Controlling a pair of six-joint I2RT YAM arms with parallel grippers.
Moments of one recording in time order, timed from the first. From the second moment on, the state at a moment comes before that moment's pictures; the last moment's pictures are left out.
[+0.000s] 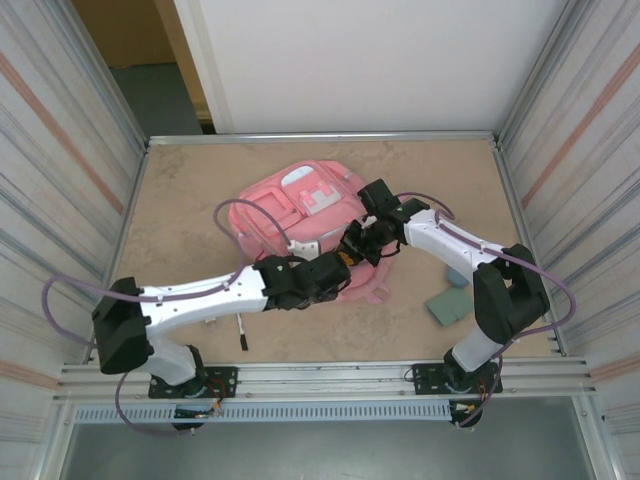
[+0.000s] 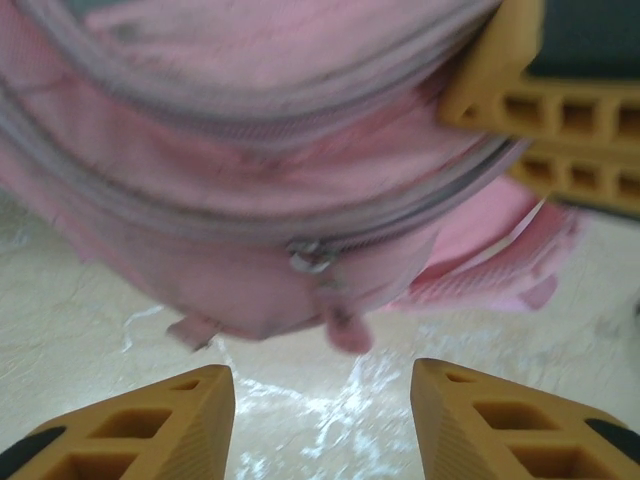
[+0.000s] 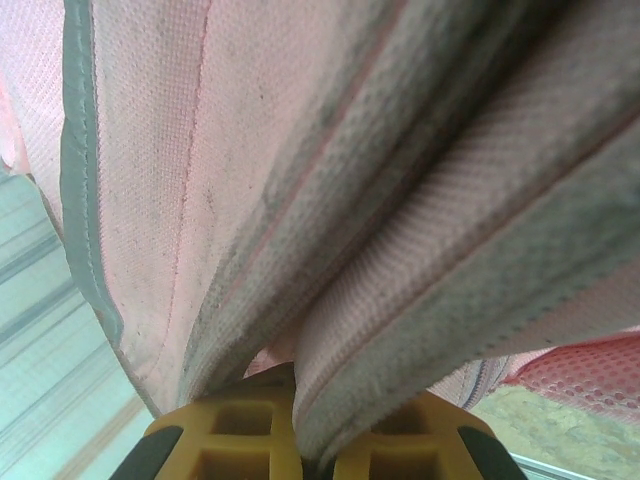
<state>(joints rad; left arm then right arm) -1.17 1.50 1.17 -0.80 -0.37 -1.19 0.57 1.62 1.16 -0.69 -0.52 1.17</state>
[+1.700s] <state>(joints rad) -0.71 1.28 0.74 -0.35 -0.07 -0.54 0.49 1.62 1.17 -0.66 -0.58 1.10</state>
